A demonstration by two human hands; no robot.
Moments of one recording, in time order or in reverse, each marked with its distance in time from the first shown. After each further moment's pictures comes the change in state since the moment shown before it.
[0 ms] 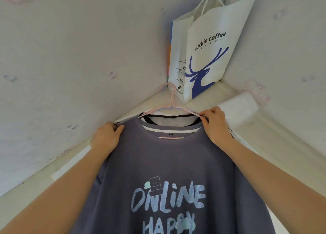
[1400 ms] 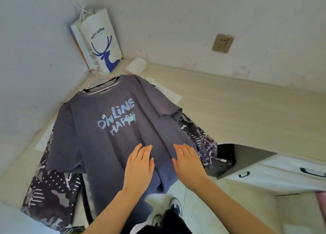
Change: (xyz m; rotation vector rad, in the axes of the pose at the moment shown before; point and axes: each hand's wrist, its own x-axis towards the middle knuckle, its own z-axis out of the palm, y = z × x) left_hand -0.464 -0.114 0.046 0.149 -0.043 1.227; right_hand -0.592 -0.097 -0.041 -0.300 0.139 0.312
